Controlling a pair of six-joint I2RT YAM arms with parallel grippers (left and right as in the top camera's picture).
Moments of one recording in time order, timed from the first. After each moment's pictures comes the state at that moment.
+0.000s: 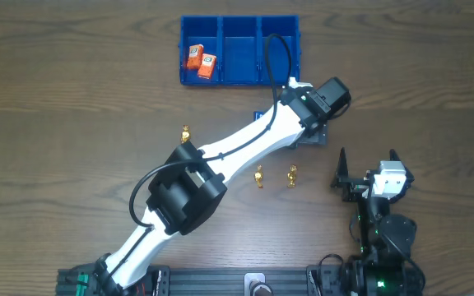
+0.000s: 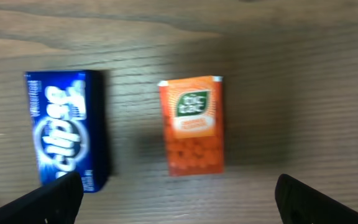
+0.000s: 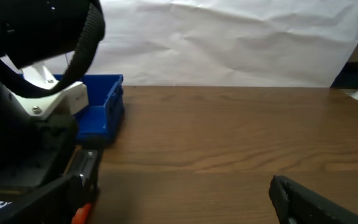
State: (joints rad) left arm -0.93 2.34 2.04 -1.02 -0.19 -0.80; right arm -0.03 0.01 0.01 -0.08 0.01 -0.02
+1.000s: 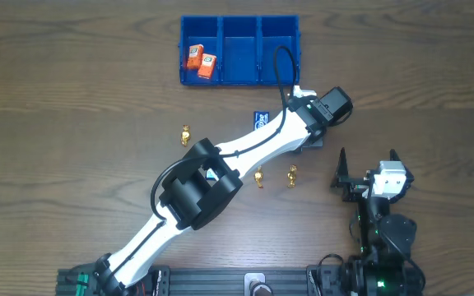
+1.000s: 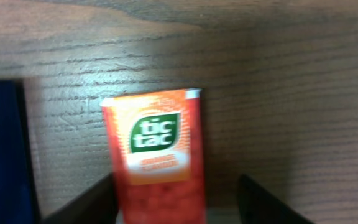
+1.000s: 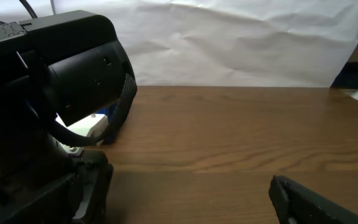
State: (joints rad) left arm -0.94 2.45 2.04 -0.91 -0.19 -0.83; right arm -0.03 0.01 0.01 -0.08 0.01 -0.02
